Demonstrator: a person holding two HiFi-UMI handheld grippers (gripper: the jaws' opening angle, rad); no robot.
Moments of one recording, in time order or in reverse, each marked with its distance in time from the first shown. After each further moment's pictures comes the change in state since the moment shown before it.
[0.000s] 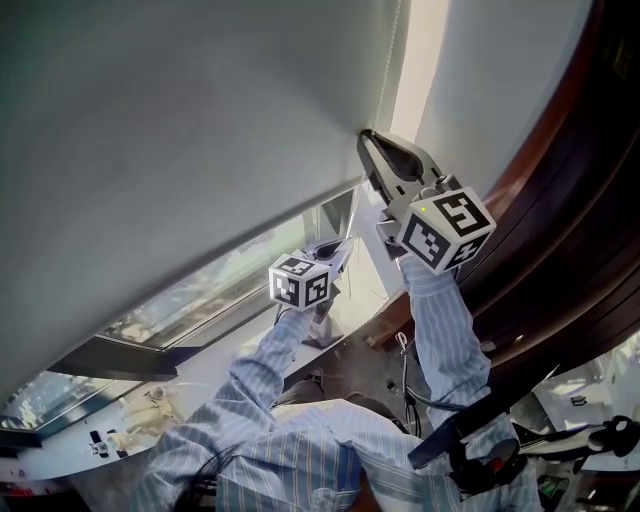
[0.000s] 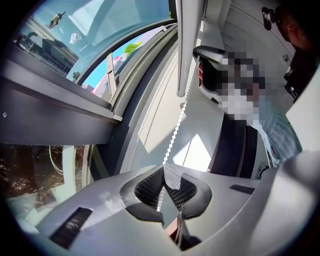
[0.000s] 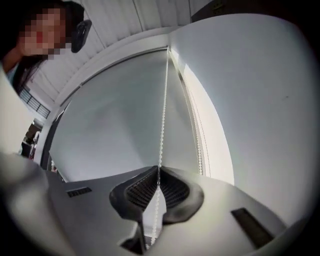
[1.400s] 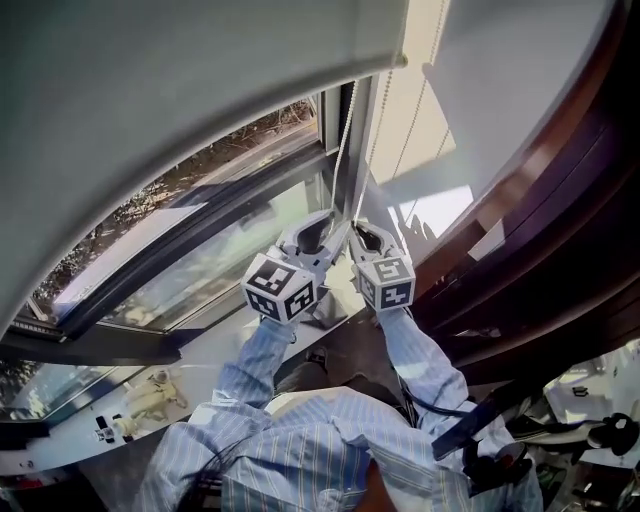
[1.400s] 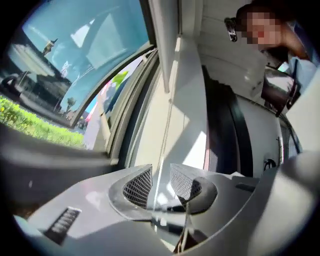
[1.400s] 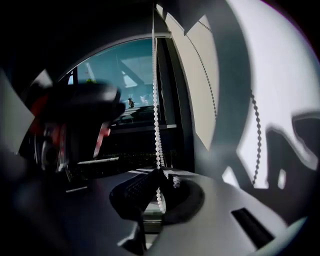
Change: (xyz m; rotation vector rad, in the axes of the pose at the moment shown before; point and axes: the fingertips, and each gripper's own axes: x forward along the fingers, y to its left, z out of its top) left arm -0.060 -0.023 0.067 0.181 -0.214 0.008; right arm -0.051 0.016 -0.292 0.102 0.436 -0.199
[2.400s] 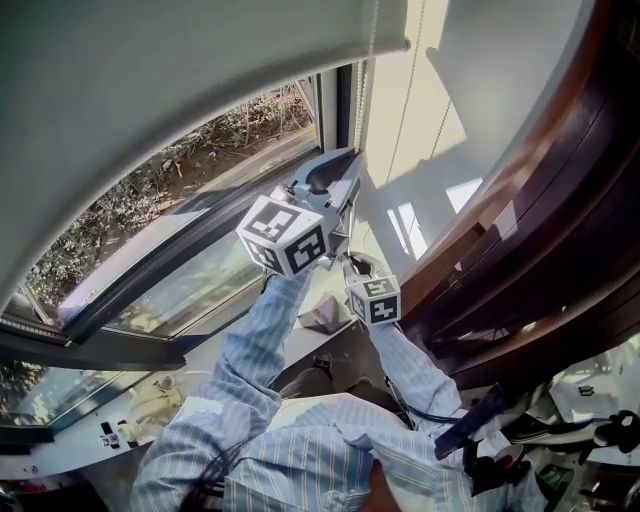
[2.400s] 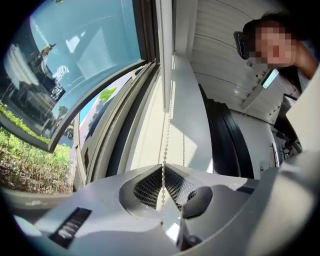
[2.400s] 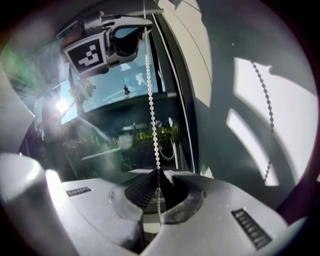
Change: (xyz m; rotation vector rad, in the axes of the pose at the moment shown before) left arm 0.058 -0.014 0.122 0.023 -0.188 -0.101; right arm -0.002 0.012 -0.088 0.085 0.164 0.001
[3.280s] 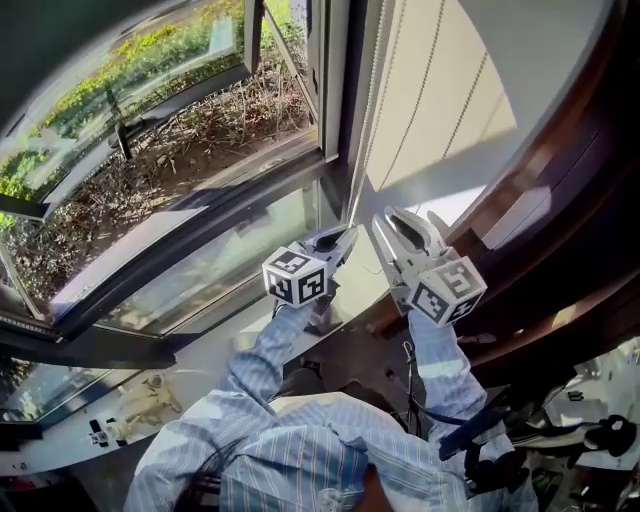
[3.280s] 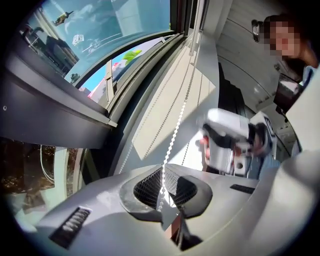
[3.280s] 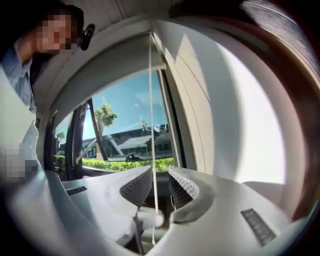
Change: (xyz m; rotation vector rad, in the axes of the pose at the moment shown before) left arm -0.057 0.013 -0.182 -0.236 0.276 0.048; right arm -0.121 0.002 0.194 -0.086 -0.383 0.197
